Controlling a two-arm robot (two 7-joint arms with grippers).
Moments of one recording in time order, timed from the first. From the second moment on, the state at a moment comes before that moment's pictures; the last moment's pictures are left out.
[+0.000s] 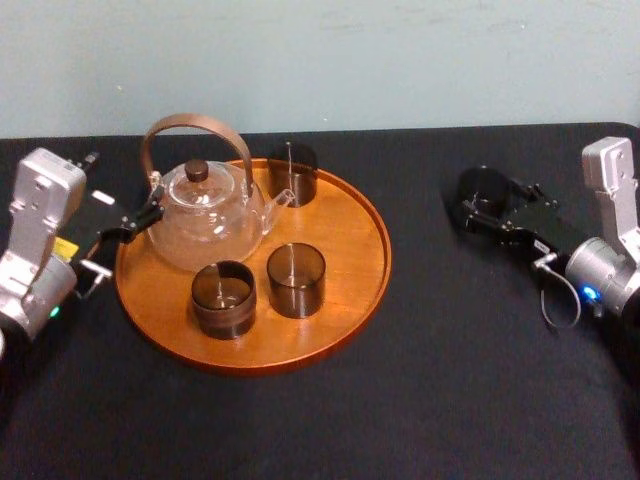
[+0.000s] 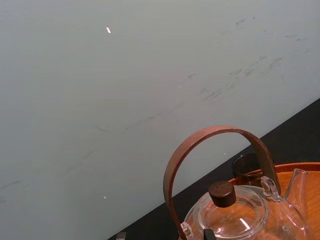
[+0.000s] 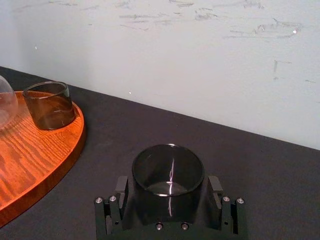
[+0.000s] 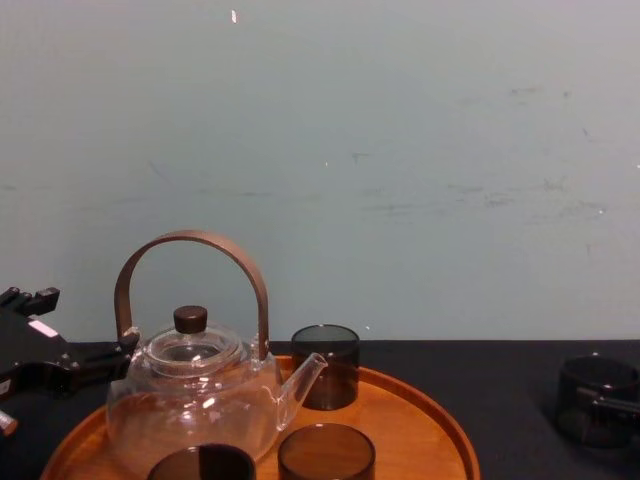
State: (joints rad) left arm -0.20 0.60 0.45 -1.41 -0.25 -0.12 0.03; right arm 0.40 0.36 -0.23 -0.91 0.32 -0.16 0.51
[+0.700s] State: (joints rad) left arm -0.20 0.60 0.45 -1.41 -0.25 -0.12 0.03; right arm 0.51 0.33 -0.25 -0.77 0.30 -0.15 0.54
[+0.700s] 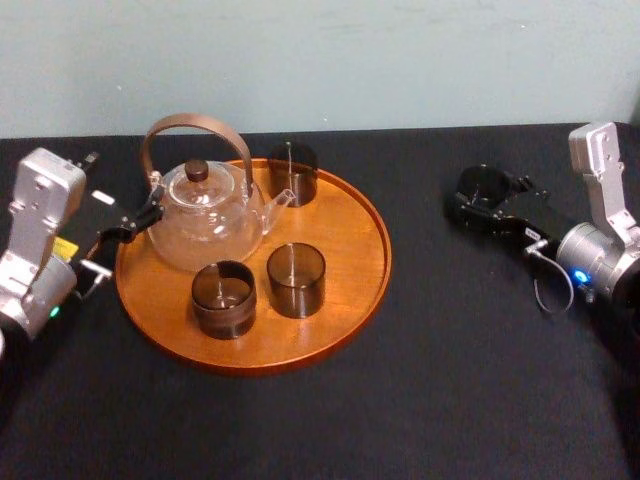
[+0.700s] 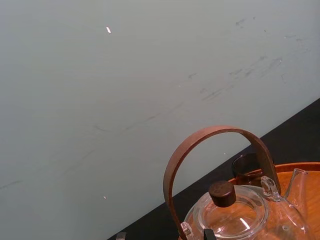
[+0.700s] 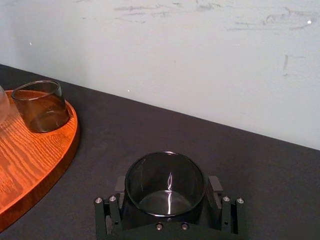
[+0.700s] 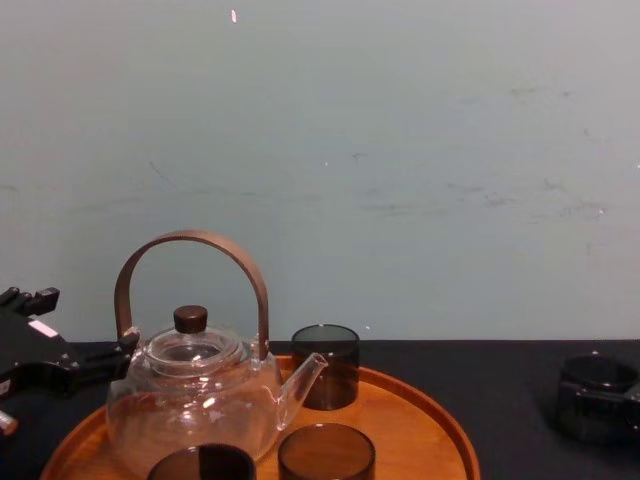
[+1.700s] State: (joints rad) left arm -0.20 0.60 0.45 -1.41 -0.25 -0.12 0.03; right arm 0.51 0.33 -0.25 -0.77 0.30 -0.15 0.54
